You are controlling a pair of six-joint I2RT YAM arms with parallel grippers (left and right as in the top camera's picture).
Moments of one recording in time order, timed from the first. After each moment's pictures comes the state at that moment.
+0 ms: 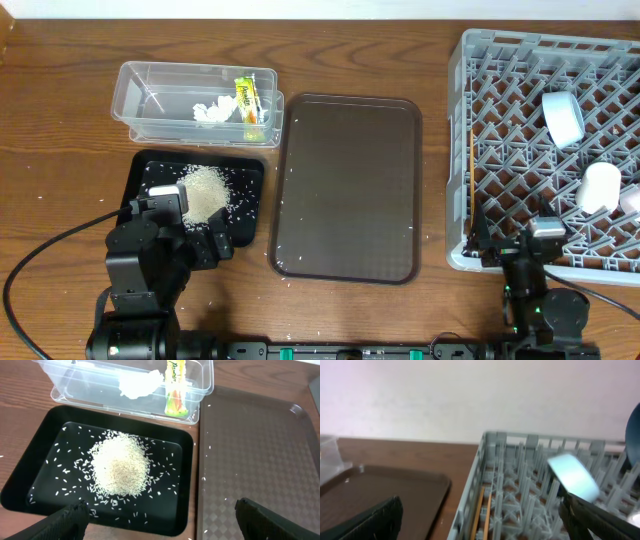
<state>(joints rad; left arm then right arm) 0.04 0.54 0.69 -0.81 0.11 -0.14 -0.05 0.03 0.09 -0.05 -0.11 0.00</state>
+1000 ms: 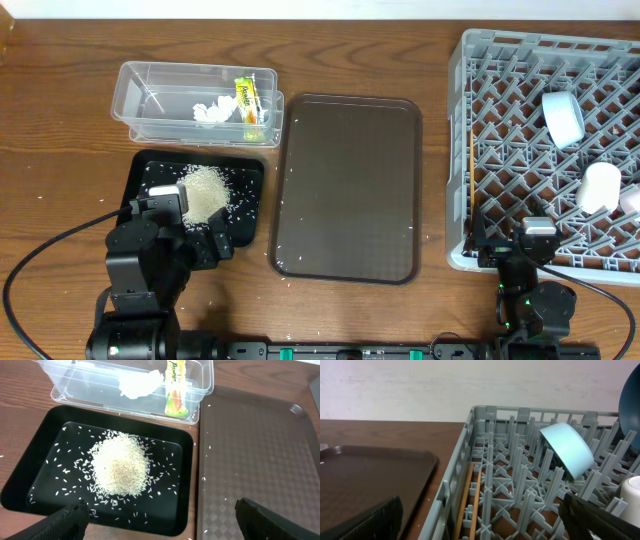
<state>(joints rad) 0.04 0.54 0.69 -0.81 0.11 -0.14 -0.05 0.03 0.01 -0.07 -0.05 -0.01</state>
